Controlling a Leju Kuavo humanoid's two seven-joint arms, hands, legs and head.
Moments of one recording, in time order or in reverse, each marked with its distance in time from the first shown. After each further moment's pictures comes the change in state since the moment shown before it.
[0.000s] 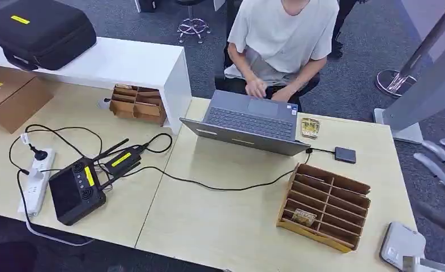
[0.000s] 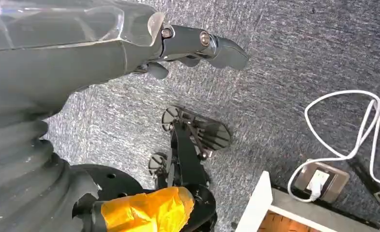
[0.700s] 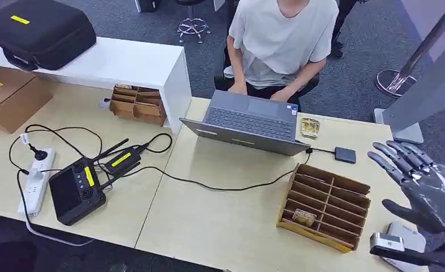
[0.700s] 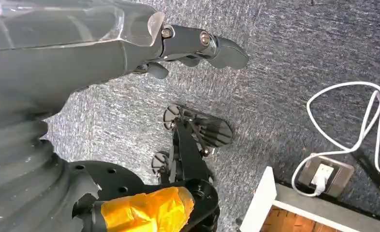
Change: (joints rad) left arm -0.010 -0.004 0.000 0.000 -0.032 -0.001 0.013; right arm -0.262 0.023 0.323 0.175 0.028 0.133 0.045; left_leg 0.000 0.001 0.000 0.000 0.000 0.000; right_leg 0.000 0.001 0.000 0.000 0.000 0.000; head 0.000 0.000
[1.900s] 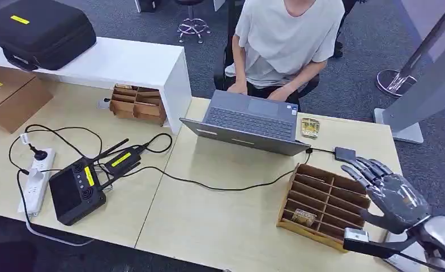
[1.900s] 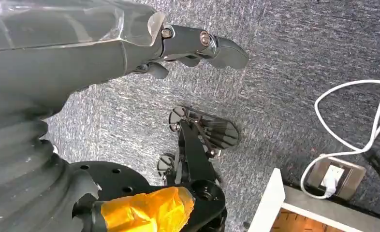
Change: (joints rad) left arm -0.002 -0.007 0.000 0.000 -0.021 0.019 0.016; right arm -0.103 0.093 0.226 0.234 0.013 0.005 0.036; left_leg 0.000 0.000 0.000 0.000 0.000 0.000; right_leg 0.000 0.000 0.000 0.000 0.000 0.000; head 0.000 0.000
